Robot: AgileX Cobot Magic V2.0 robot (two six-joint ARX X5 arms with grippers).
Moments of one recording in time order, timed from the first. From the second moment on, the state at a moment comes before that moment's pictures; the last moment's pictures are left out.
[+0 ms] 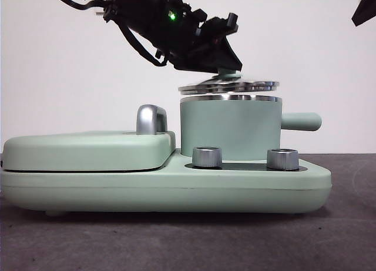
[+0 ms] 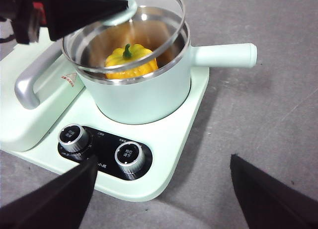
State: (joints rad) left arm -0.68 1.73 1.18 0.30 0.21 0.14; right arm 0.56 0.48 0.61 -0.59 0.08 0.24
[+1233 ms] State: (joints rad) left arm -0.68 1.75 1.22 0.22 0.22 0.10; right arm 0.56 0.48 0.61 -0.59 0.08 0.24
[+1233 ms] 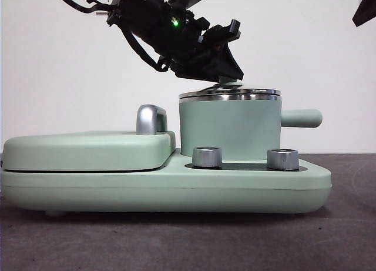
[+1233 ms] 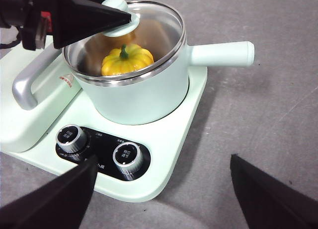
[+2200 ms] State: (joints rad) left arm -0.68 1.77 1.23 0.22 0.22 0.10; right arm 0.56 0.48 0.61 -0.59 0.08 0.24
